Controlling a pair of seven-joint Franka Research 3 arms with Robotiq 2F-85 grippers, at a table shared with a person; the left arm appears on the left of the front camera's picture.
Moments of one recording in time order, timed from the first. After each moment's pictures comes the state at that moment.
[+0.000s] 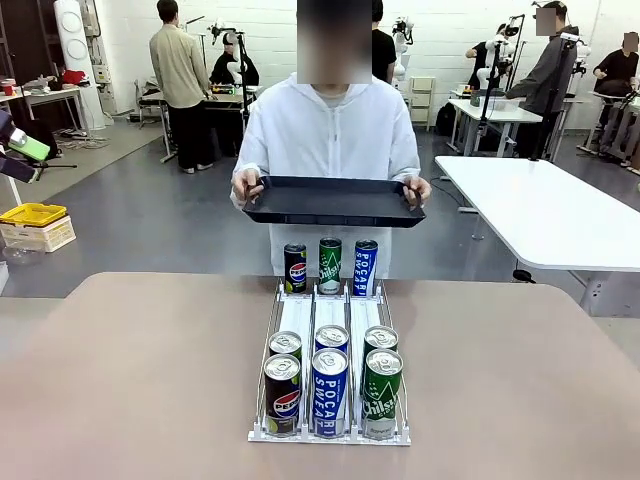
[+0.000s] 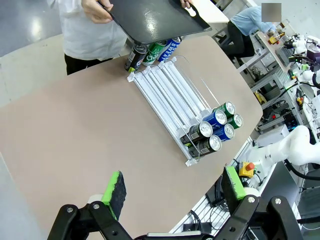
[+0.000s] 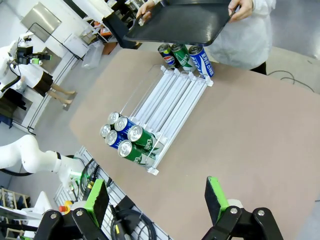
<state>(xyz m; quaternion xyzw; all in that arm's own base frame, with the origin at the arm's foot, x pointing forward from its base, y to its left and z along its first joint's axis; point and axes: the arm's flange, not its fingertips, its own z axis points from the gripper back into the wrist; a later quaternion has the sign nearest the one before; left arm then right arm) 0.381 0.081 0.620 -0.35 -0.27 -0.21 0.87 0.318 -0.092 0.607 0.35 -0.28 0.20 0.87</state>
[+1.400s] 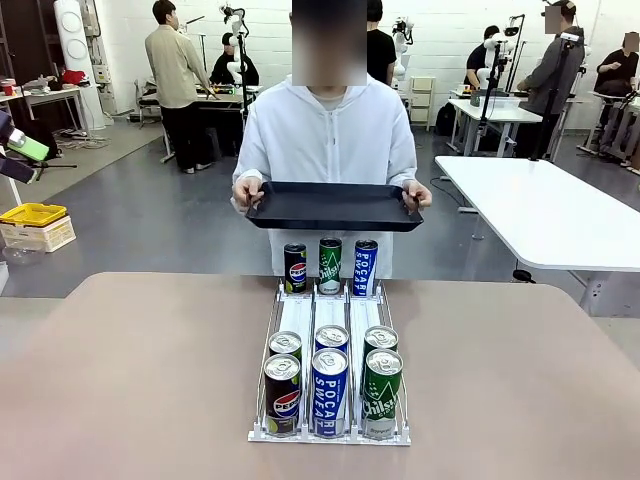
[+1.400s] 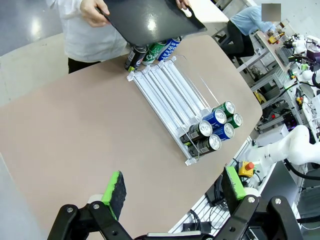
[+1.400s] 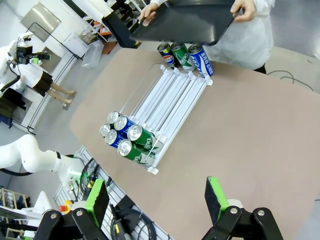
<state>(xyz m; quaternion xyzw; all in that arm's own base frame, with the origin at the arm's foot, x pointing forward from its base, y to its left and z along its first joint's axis) 0.380 0.082 0.620 -0.35 -0.27 -0.21 0.87 0.317 -0.092 0.606 0.35 -0.28 0.20 0.87</state>
